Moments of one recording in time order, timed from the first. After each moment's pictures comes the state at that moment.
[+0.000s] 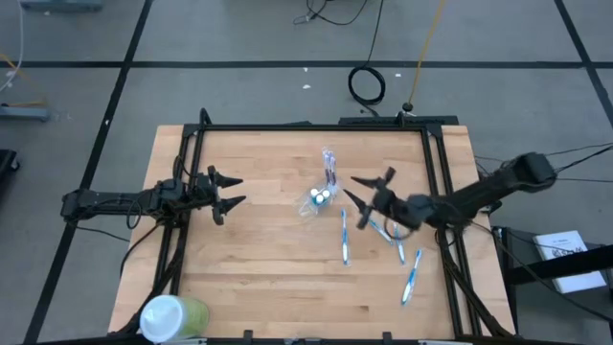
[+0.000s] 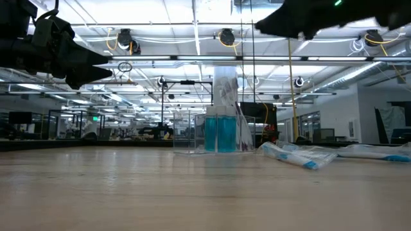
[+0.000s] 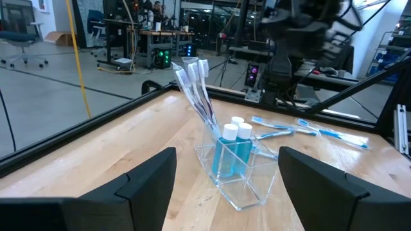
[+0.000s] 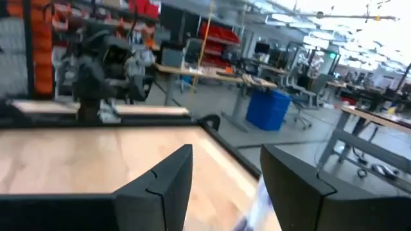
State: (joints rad) left arm 0.05 0.20 0.02 0.16 -0.18 -0.14; right arm 0.28 1.20 0.48 0.80 0.79 -0.23
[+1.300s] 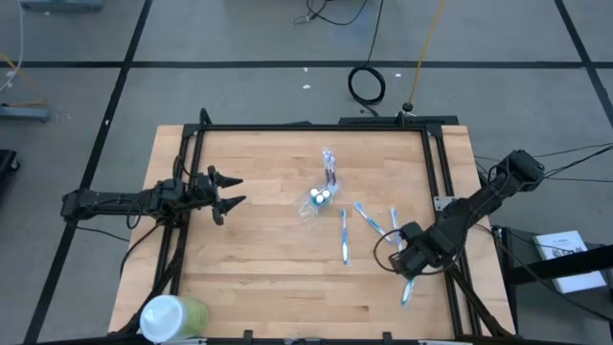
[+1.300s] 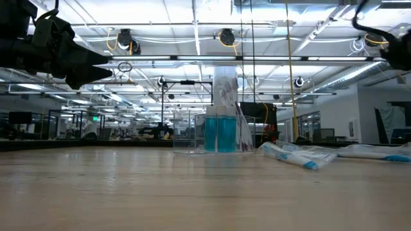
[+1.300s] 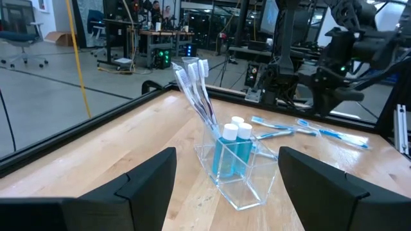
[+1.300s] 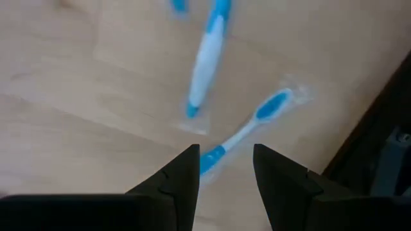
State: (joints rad) left arm 0.04 0.20 0.02 0.16 -0.18 -0.14; right arm 0.68 1.33 0.84 -1.06 -0.08 1.87
